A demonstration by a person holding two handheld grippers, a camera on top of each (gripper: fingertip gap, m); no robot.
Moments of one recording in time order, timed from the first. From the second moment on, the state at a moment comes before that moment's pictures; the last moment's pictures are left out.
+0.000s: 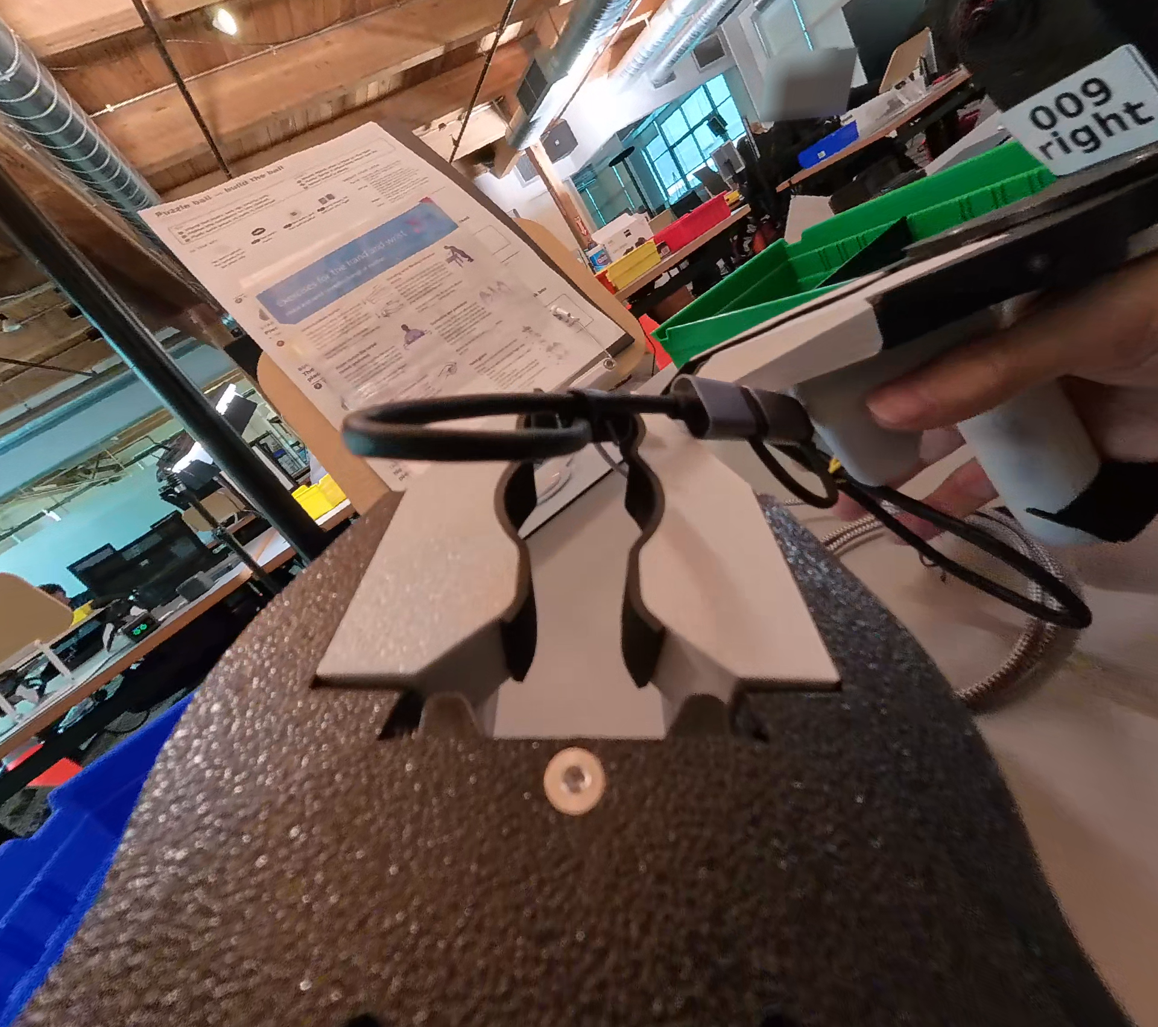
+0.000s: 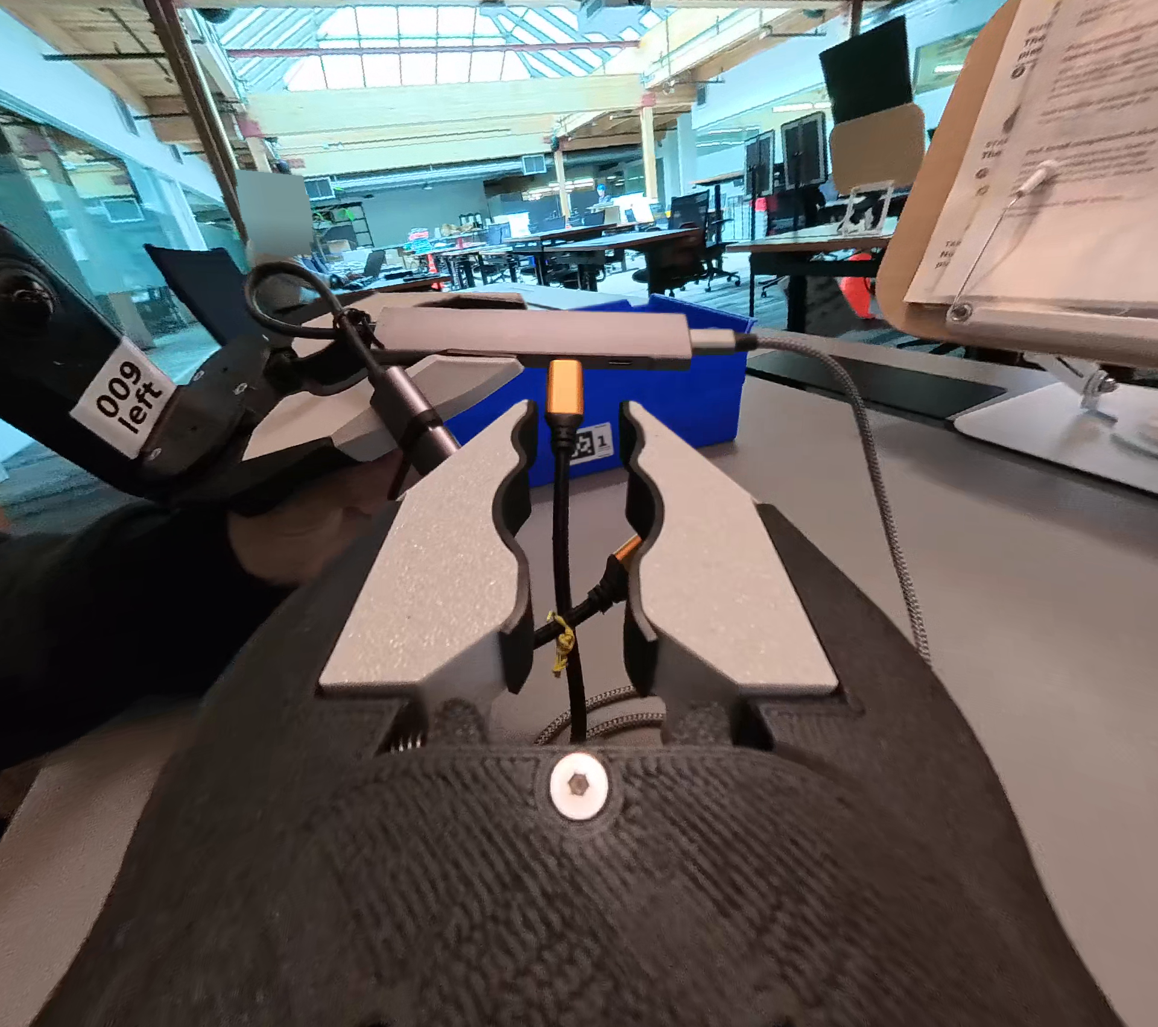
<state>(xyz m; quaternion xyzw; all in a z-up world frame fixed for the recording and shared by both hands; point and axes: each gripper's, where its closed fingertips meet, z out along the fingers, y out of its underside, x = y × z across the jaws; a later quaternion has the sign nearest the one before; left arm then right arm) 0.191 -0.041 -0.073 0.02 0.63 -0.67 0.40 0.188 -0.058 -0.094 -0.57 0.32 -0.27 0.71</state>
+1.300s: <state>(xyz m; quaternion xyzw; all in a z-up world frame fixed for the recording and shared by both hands) 0.196 -0.045 -0.085 0.01 0.66 -0.64 0.39 0.196 -0.055 -0.095 -0.58 0.28 -0.41 0.65</state>
